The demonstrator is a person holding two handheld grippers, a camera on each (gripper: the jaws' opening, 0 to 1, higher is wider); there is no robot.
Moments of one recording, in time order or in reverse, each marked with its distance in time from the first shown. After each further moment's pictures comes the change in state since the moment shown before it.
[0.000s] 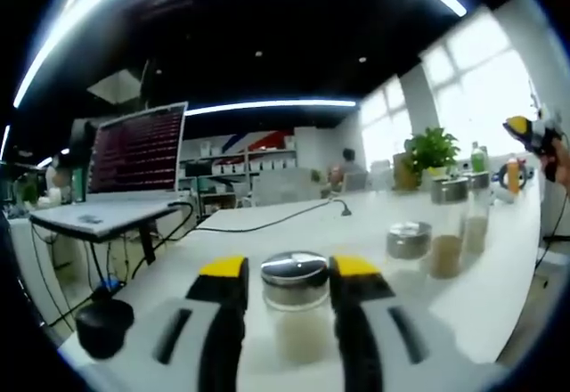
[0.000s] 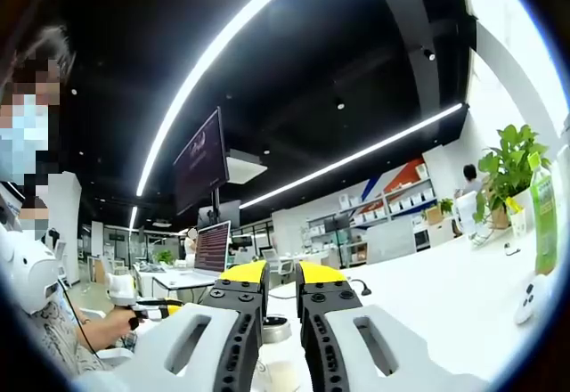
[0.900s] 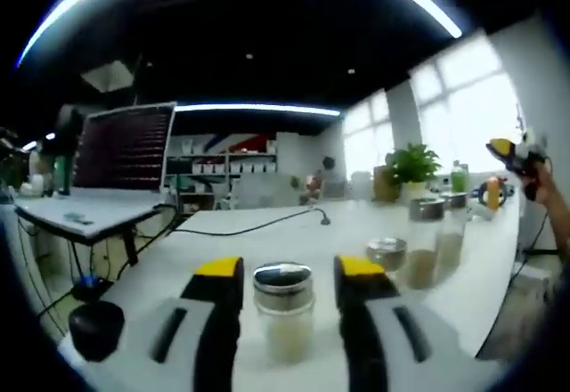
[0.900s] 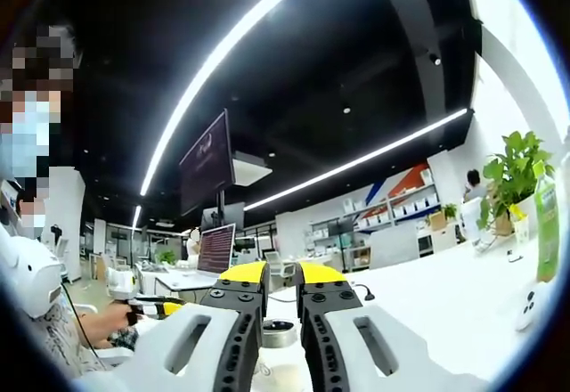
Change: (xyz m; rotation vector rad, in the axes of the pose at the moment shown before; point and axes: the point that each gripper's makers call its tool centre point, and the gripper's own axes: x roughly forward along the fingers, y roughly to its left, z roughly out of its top) left arm -0.010 0.000 0.010 -0.021 -0.006 -0.055; right arm 0.001 0.009 0.005 -0.020 -0.014 0.022
